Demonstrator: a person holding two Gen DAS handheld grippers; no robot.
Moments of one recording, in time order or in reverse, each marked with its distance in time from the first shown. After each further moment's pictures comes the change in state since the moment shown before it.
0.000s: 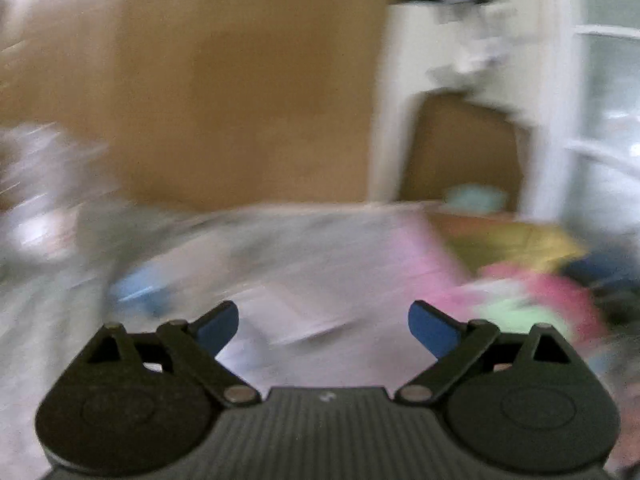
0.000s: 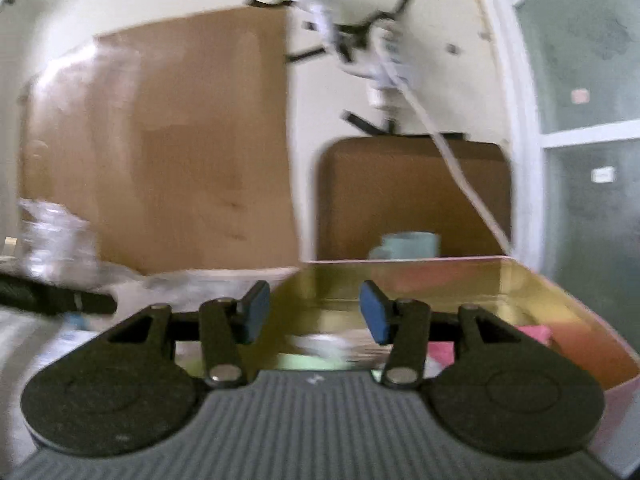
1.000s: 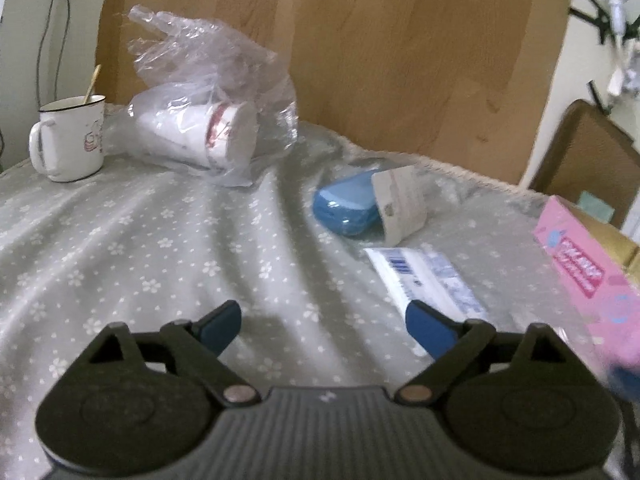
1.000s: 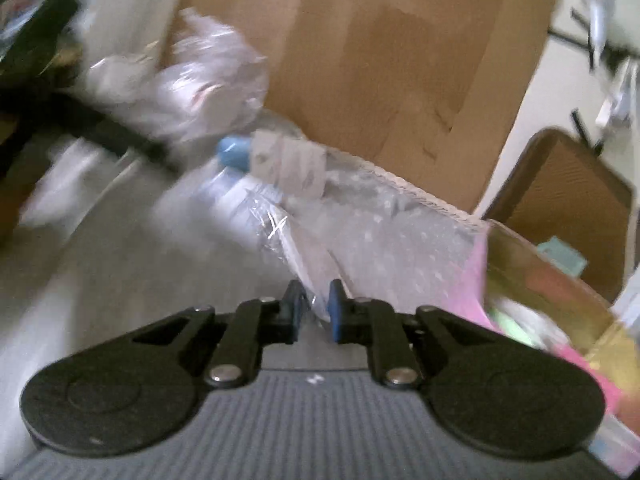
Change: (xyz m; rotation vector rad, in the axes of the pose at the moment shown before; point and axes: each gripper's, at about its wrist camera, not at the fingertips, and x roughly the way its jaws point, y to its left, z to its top) left arm 0.000 0.115 -0.038 -0.213 0.070 0.088; right arm -0.020 0.142 -0.061 -0.538 0.291 0.217
